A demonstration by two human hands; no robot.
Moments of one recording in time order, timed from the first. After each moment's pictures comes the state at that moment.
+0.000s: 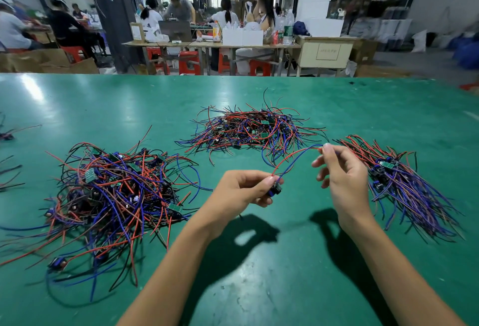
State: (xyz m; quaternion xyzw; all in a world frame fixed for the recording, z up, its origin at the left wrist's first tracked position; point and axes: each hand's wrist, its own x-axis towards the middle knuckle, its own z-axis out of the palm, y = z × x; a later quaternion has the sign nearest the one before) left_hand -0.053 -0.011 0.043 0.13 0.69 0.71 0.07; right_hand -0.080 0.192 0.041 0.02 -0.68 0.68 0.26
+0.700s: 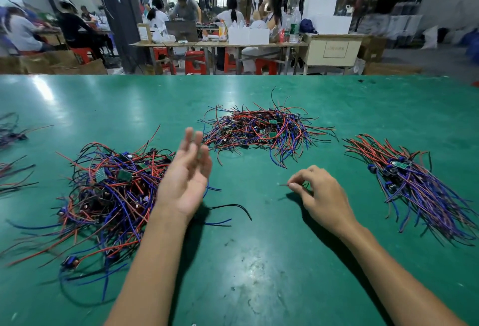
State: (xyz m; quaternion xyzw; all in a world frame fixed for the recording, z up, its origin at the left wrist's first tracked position) left_hand -0.069 -0.082 0.062 -0.06 0.33 0.94 -0.08; right_hand -0.092 0.181 0.003 0.13 -0.93 0.31 0.18
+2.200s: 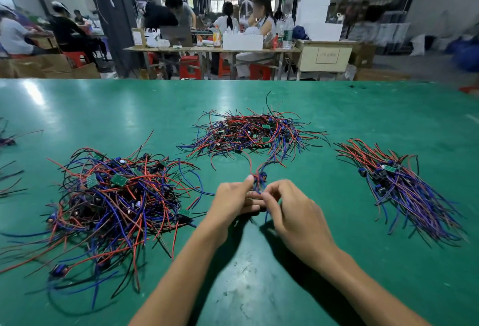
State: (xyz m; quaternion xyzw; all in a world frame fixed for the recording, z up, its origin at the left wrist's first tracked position) left_hand -0.068 -0.007 0.030 -0.10 0.65 0.75 0.07; right_hand -0.039 0.141 0.013 0.15 -0.92 0.33 0.18
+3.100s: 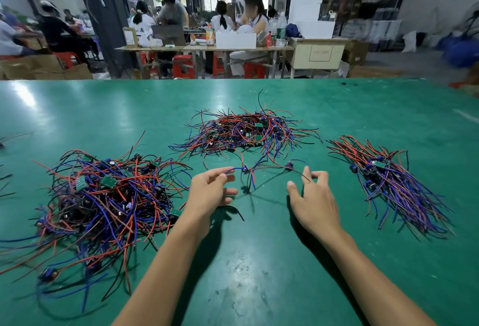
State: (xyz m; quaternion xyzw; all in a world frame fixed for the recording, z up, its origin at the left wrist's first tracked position) left_hand -0.067 -0.026 0.040 -0.12 0.69 0.71 -0.02; right_hand -0.084 0.182 -0.002 -0.07 -0.95 0.28 0.10
